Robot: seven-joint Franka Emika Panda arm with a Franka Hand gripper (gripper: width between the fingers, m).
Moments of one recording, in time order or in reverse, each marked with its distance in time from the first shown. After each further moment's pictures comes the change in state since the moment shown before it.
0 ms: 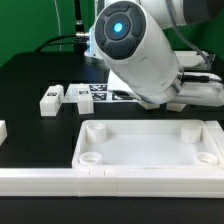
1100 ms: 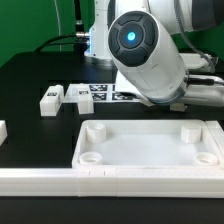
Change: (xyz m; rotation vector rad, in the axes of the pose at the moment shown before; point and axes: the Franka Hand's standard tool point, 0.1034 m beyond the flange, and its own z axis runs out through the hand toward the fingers) arm -0.008 -0.001 0.019 -0.026 -0.020 -0.005
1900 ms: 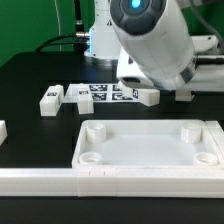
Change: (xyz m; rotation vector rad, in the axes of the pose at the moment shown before) arm -0.019 -0.027 -0.064 0.010 0.061 -0.064
